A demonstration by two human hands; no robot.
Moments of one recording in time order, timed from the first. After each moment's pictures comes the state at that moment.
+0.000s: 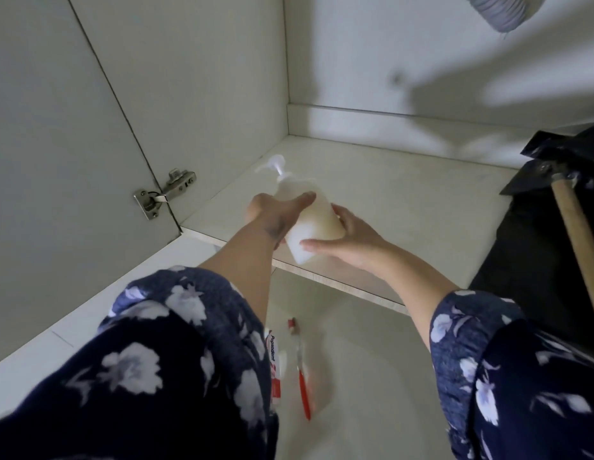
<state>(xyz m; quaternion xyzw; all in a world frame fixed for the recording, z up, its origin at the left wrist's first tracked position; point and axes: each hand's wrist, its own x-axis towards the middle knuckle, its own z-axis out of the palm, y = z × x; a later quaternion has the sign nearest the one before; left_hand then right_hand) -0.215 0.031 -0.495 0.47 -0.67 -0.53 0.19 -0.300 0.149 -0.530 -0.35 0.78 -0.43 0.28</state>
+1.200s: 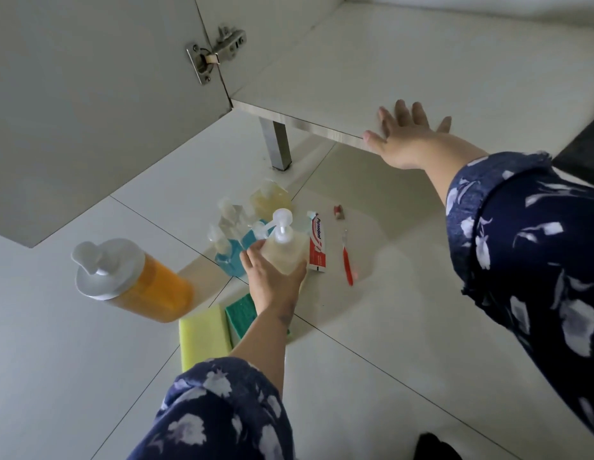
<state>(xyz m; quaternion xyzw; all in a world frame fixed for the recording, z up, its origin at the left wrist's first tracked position) -0.007 0.143 -0.676 0.58 -0.66 -0.41 0.25 -0.274 0.144 -0.570 -0.41 0.90 0.02 0.16</state>
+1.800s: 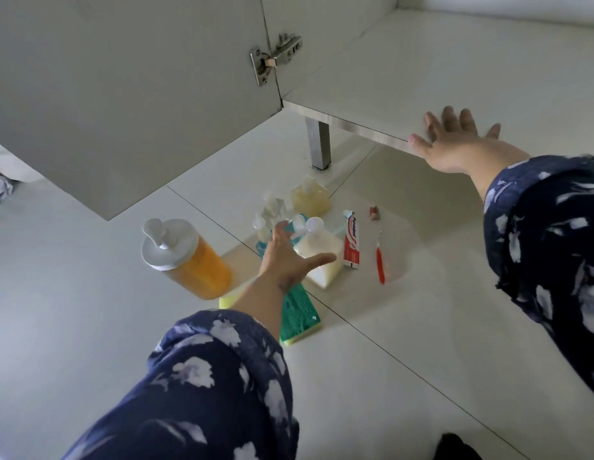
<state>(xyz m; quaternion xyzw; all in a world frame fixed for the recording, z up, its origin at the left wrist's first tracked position) 0.029 0.107 -0.641 0.53 -0.72 -0.44 0.11 -0.268 0.148 -0.565 -0.41 0.90 0.03 0.16</state>
